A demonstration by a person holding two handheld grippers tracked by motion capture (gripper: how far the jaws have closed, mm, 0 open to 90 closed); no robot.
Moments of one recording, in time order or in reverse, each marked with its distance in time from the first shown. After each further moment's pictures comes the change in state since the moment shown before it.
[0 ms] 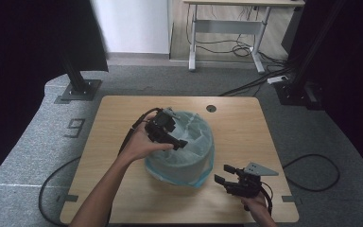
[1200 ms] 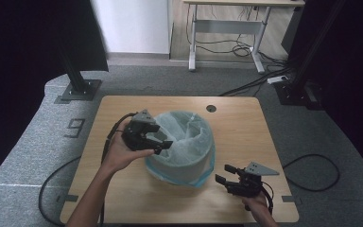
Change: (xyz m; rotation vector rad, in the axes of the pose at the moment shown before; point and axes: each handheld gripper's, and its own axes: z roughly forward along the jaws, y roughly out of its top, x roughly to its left) left arm -0.002 -0.061 -0.061 -0.262 0.050 -0.053; right arm -0.002 0.000 -0.002 0.005 -0.005 0.000
